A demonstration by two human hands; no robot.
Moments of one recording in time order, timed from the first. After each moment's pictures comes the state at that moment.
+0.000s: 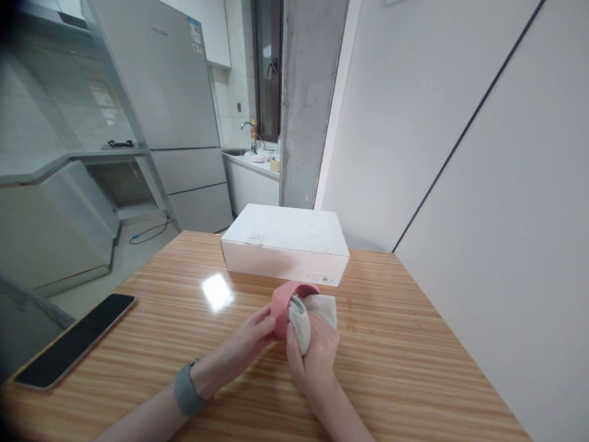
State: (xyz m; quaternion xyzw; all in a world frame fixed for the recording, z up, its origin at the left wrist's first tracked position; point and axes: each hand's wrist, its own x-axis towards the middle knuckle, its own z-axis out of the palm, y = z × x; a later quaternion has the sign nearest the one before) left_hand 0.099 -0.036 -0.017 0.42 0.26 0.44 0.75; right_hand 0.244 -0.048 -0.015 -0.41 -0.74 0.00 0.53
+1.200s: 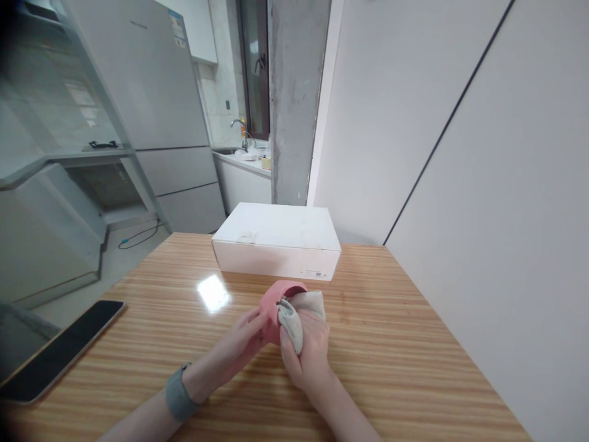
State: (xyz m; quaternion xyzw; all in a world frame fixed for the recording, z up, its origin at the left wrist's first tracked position) left_hand 0.097 -0.042 -0.013 0.37 0.26 0.46 0.77; right_hand 0.248 -0.050 -0.015 -0.36 -0.76 0.05 0.53
